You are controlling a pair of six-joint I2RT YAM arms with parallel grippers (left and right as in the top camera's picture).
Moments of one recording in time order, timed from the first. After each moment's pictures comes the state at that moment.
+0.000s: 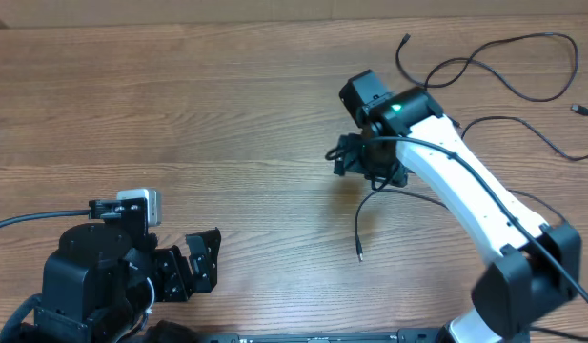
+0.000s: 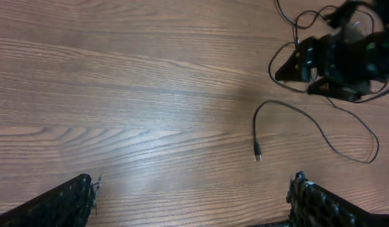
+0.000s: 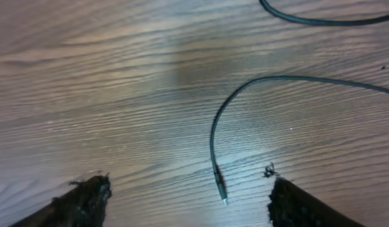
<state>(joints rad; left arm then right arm) -0.35 0.79 1.43 -1.44 0.05 -0.49 0.48 1.78 1.55 -1.28 -0.01 0.68</state>
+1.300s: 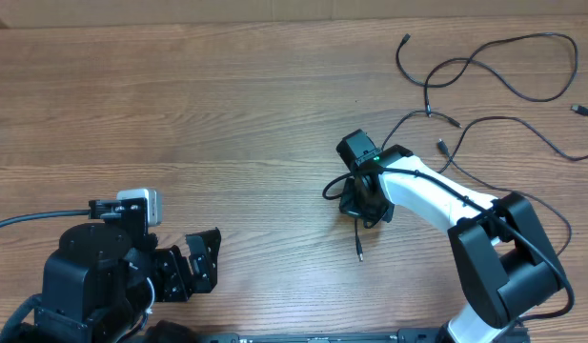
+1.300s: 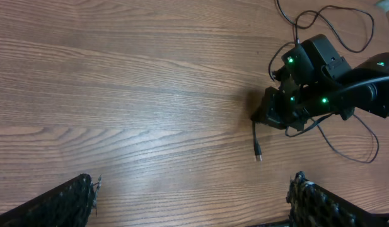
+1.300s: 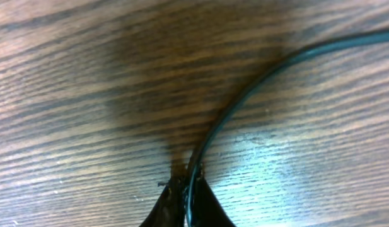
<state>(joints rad) -0.35 0.79 1.43 -1.44 0.05 -0.49 0.50 1.82 1.06 -0.79 -0.05 0.78</state>
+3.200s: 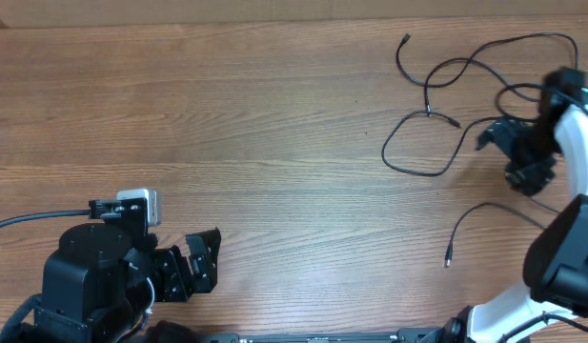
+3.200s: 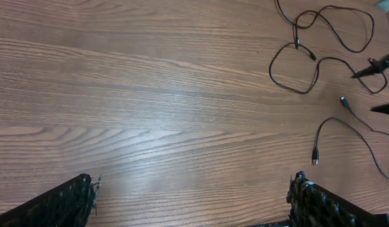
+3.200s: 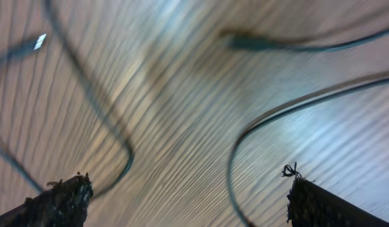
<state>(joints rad) -0.35 0.79 1.43 -1.44 0.05 -0.49 -0.39 1.84 1.48 -1.18 -0.07 0.58</state>
